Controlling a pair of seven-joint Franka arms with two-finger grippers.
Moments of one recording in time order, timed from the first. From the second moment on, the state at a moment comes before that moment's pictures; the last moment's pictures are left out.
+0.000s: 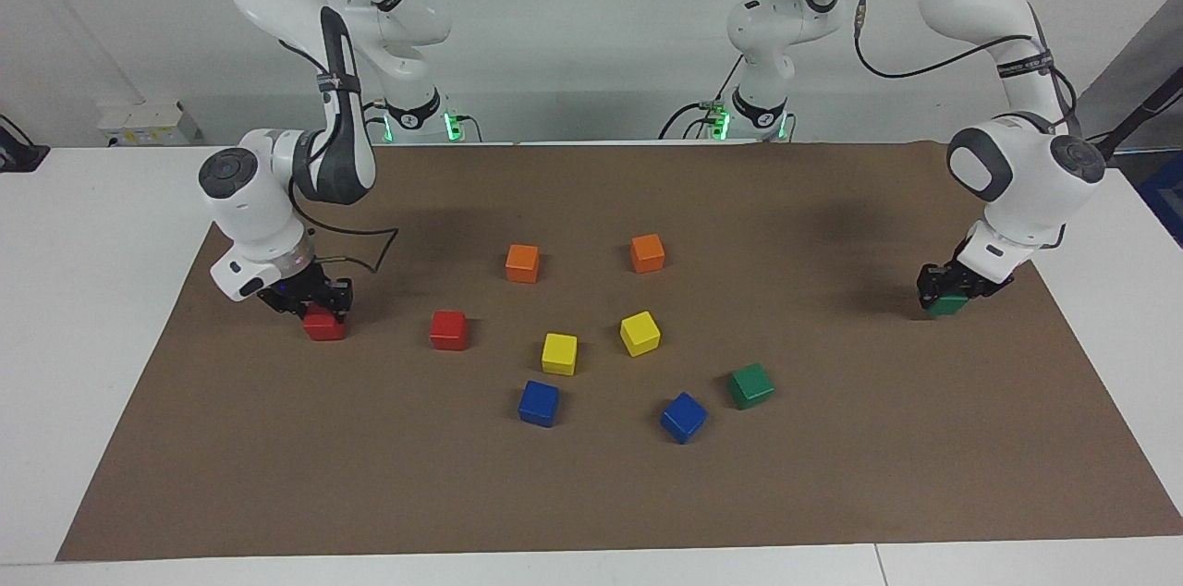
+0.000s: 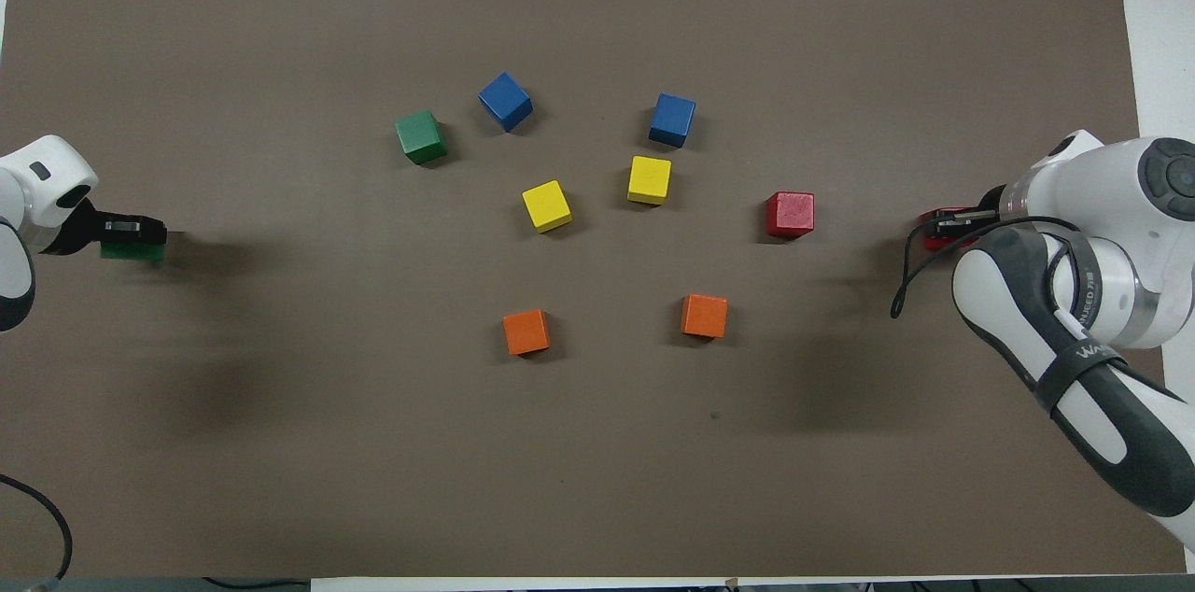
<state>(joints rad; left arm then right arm) 0.24 0.29 0.00 -2.00 -0.02 2.34 0.36 -0.06 0.22 -0.05 -2.14 -0.01 2.41 -0.10</state>
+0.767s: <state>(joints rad) 0.24 0.32 -0.02 -2.01 -0.02 2.43 0.31 -0.02 0.16 -0.03 -2.01 -0.01 2.21 -0.10</state>
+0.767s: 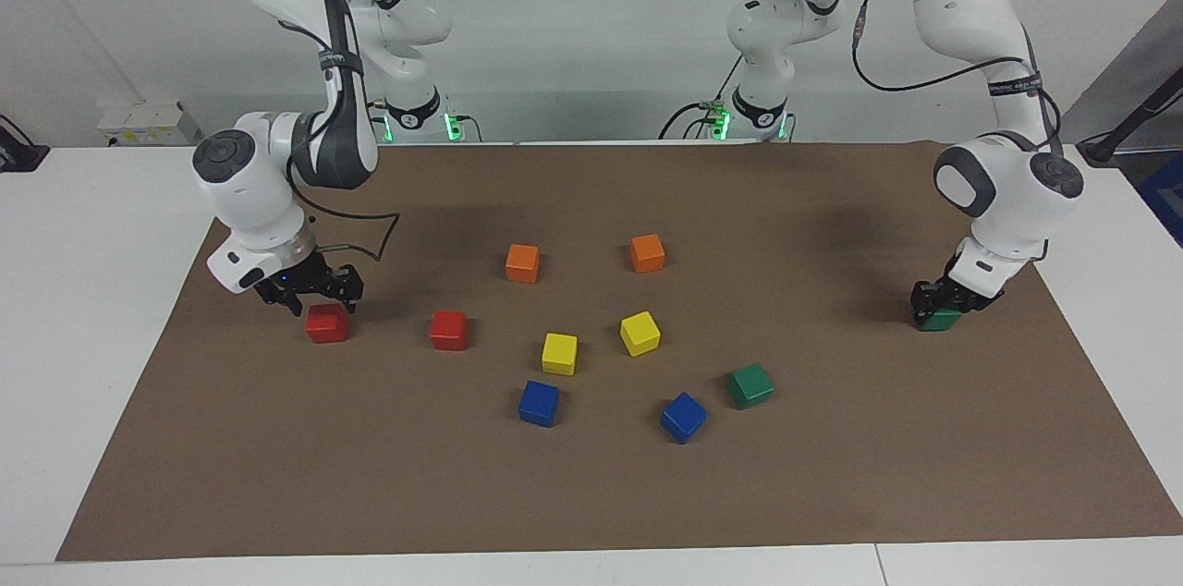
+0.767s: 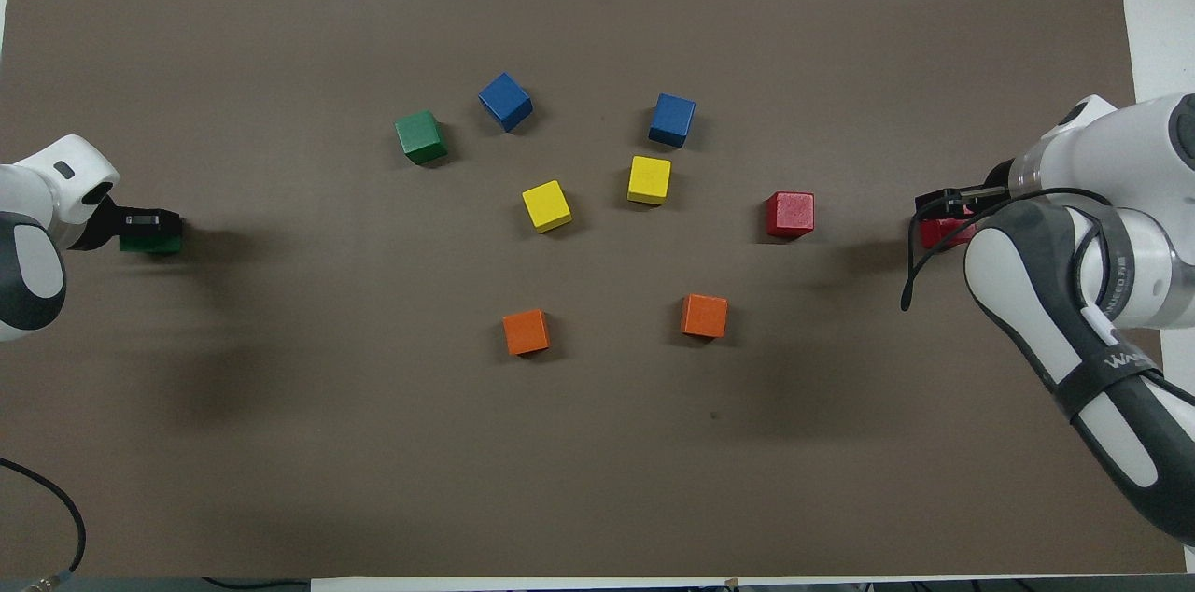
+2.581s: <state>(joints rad) -0.26 0.60 -0.02 -1.44 -0.02 2.14 -0.71 0.12 0.27 0.10 -1.99 -0.01 2.36 0.30</state>
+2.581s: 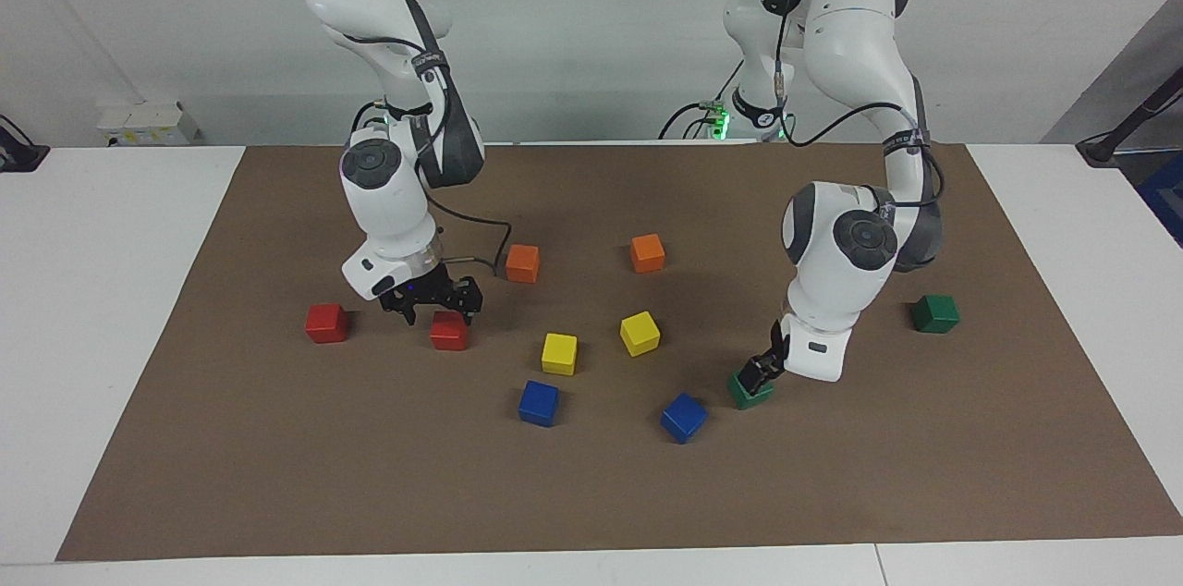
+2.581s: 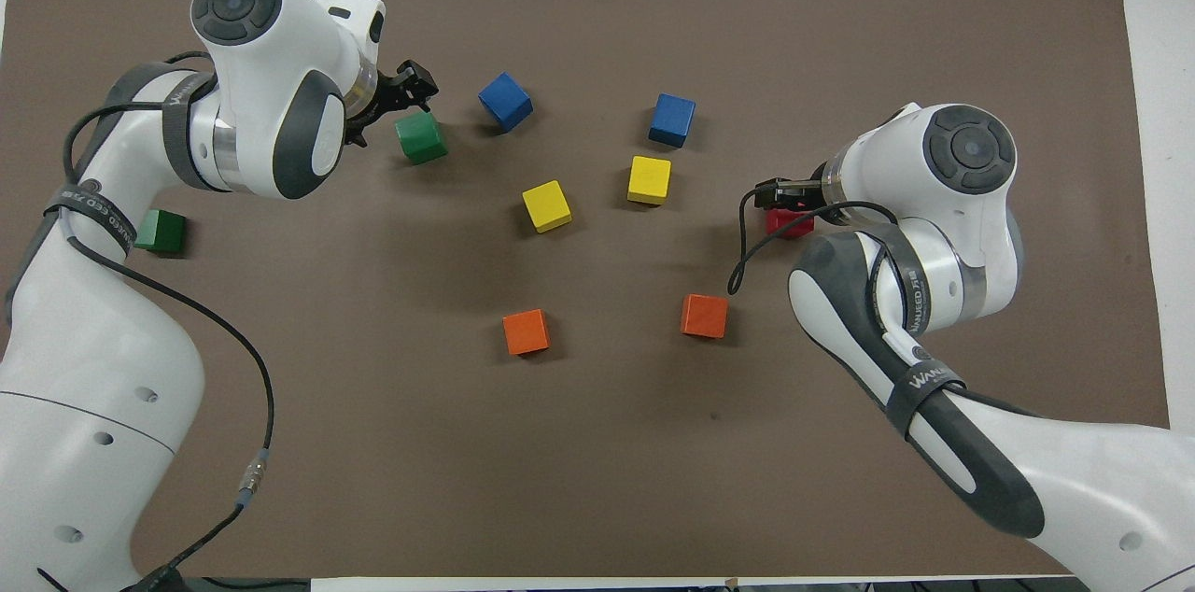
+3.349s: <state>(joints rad) -0.28 0.66 -0.02 -1.45 0.08 2.26 -0.76 0.12 0.31 0.10 -2.02 -0.01 2.38 0.30</state>
